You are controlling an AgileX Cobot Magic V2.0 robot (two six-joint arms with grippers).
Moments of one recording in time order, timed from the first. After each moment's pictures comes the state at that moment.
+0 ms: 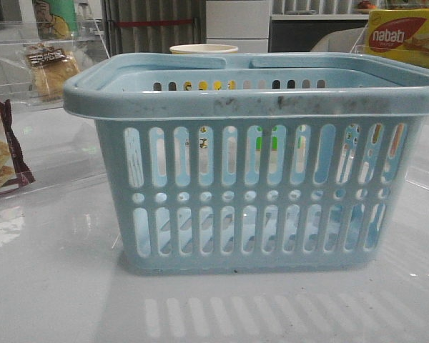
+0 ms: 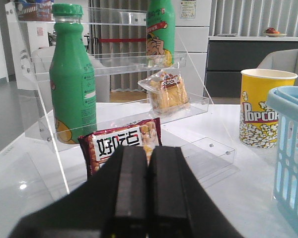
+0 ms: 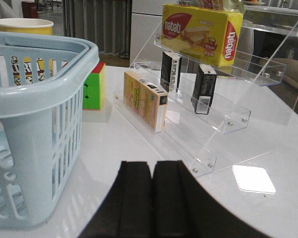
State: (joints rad) left arm -0.05 -0.01 0.01 0.00 0.02 -0.01; right arm -0.01 -0.01 0.03 0.12 0.09 -0.15
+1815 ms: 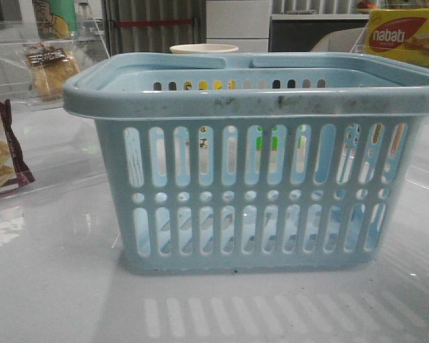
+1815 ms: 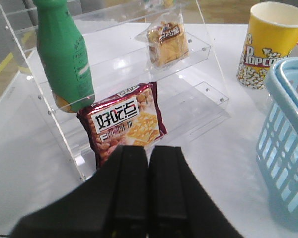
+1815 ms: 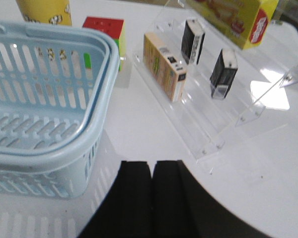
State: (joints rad) left arm -0.05 0.53 -0.69 0.00 0.66 -0.01; right arm -0.01 0.54 -0.68 0.12 0.67 -0.15
